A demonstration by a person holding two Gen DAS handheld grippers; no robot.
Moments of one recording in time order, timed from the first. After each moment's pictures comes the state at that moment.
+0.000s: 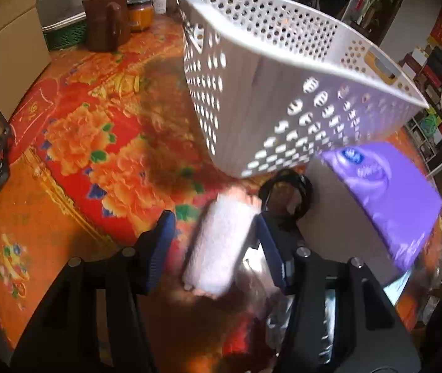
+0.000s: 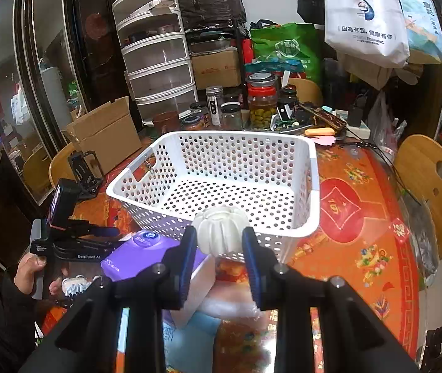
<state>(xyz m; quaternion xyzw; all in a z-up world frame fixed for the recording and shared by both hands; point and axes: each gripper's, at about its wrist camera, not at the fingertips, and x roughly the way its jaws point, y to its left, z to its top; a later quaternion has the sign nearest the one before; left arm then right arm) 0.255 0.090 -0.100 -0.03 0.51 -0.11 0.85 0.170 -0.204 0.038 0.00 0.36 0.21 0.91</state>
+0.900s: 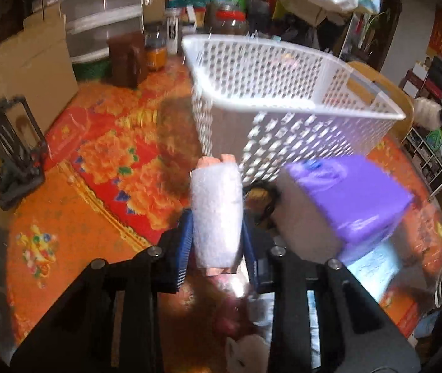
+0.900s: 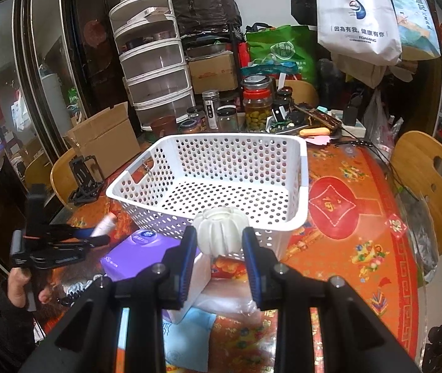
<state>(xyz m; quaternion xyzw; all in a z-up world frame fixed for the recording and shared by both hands) 0.202 0.090 -0.069 -0.02 0.44 -0.08 0.89 0.162 -0.219 0.041 0.02 0.36 0.20 0.91</state>
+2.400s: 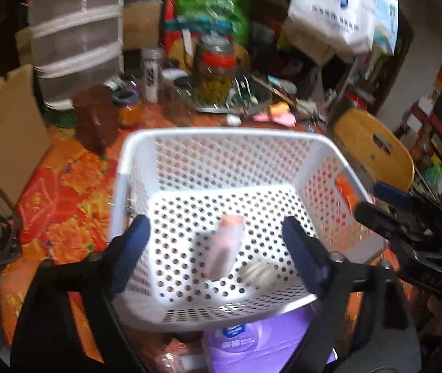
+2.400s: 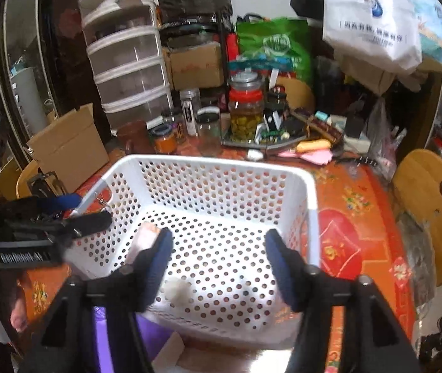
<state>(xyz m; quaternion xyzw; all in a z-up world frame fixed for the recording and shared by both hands) 0.339 0.012 0.023 -0.07 0.42 -0.07 0.90 0.279 -0.185 0.033 -0.01 0.37 0.17 0.91</state>
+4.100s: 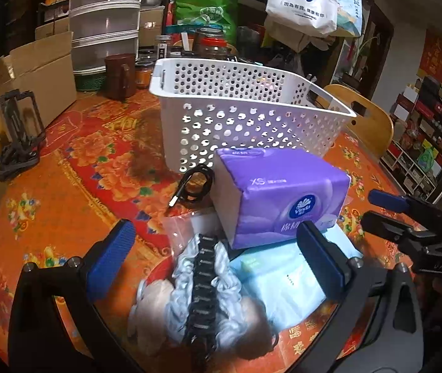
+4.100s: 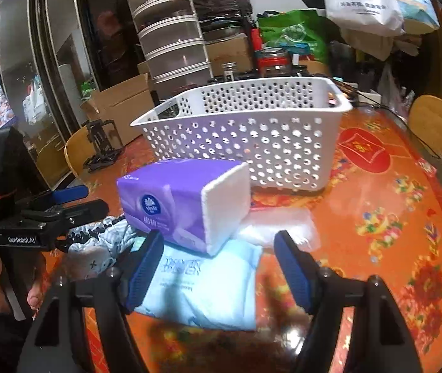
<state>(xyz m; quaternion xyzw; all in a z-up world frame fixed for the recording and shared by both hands) 0.117 0.043 -0.052 -0.05 0.37 -0.08 0.93 0.096 -0.189 -0.052 0.03 0.36 0.24 0.90</state>
